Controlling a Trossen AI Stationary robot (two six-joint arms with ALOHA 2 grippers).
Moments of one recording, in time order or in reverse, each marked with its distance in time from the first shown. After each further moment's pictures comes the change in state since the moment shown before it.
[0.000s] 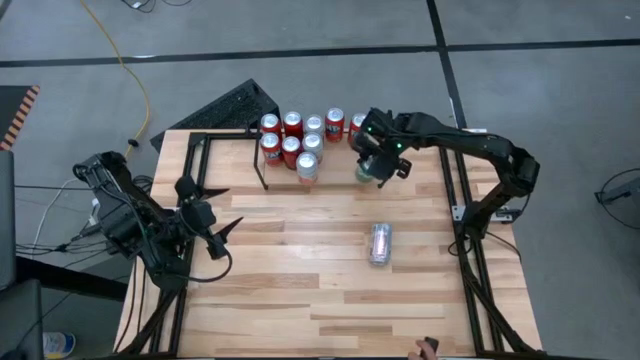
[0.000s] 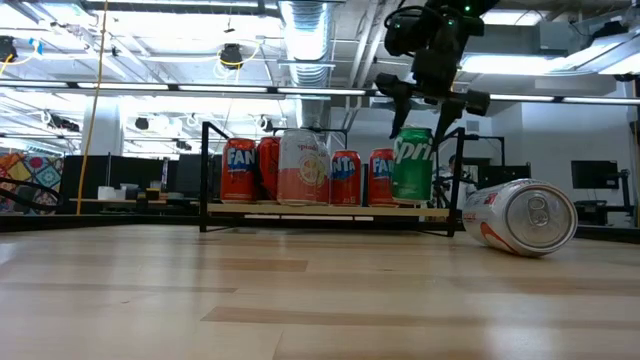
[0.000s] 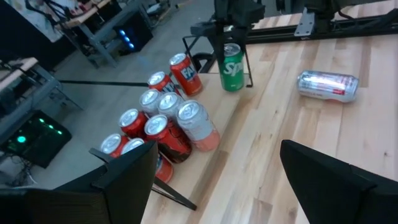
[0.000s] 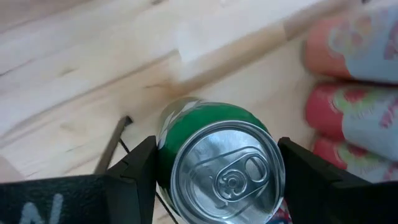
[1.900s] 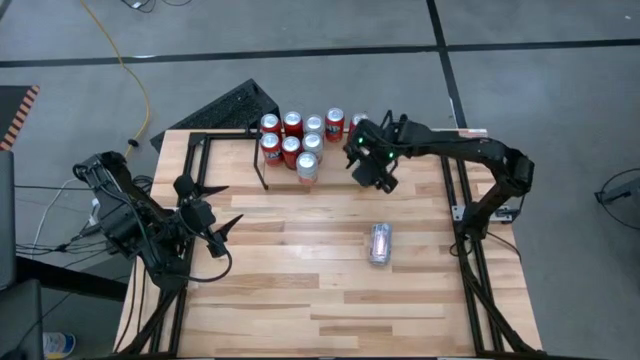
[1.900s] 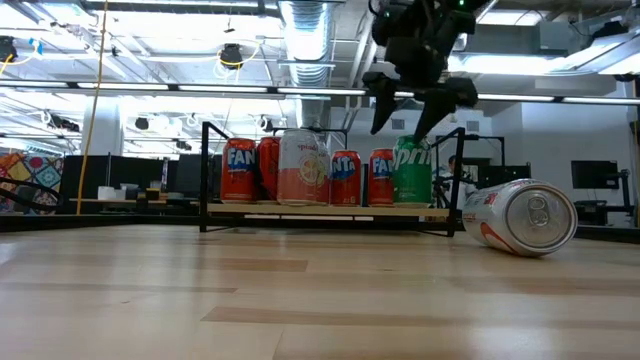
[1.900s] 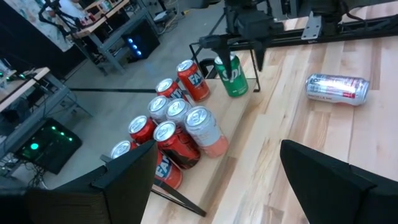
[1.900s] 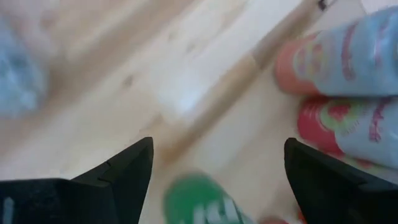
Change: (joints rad) left arm 0.001 0.000 0.000 0.000 -0.040 0.036; right arm 0.105 0.034 0.013 0.078 -0.046 0.401
